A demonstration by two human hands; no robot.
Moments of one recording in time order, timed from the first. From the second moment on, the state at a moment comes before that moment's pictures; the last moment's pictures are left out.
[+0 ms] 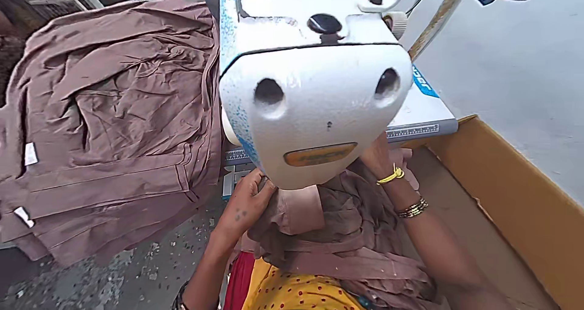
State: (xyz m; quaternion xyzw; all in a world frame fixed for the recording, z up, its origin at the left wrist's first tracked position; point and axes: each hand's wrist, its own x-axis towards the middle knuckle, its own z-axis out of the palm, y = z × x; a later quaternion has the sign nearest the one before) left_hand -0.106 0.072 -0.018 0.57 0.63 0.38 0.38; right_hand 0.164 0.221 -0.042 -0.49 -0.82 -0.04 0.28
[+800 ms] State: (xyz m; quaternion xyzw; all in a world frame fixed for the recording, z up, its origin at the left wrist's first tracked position) left_hand -0.113 0.020 -0.034 0.74 0.49 0.37 0.28; right_hand 0.107 0.140 -0.002 -0.25 -0.89 0.07 0.37
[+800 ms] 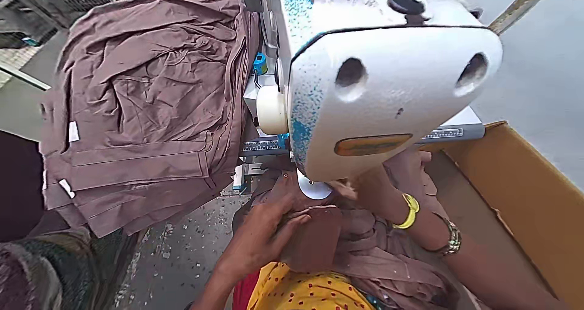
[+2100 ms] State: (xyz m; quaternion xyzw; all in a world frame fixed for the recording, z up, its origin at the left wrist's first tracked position) left_hand -0.160 0.067 -0.111 0.36 0.33 0.54 0.69; right_hand 0.239 0.254 -0.055 -0.52 -0.81 -0.05 0.26
